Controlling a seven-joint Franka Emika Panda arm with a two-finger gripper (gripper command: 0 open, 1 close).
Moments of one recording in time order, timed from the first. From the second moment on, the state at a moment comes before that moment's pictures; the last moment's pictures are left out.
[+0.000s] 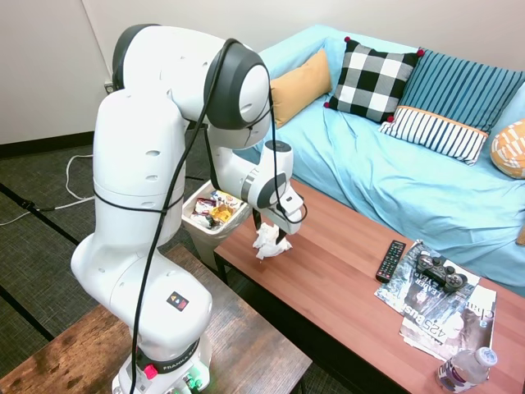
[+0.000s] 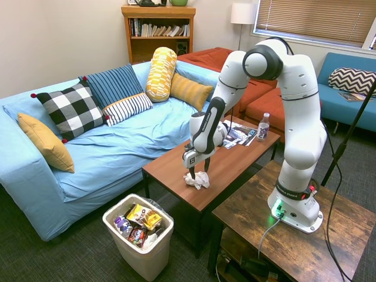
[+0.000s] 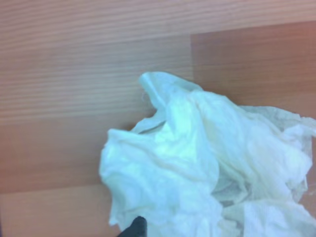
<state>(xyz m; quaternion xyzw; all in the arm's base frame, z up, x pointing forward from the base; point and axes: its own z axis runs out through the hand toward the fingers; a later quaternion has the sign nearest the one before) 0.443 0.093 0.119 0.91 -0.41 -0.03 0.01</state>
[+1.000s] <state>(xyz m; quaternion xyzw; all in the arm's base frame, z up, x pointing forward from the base) 0.458 0.079 0.084 0.92 -0.40 -0.05 -0.01</state>
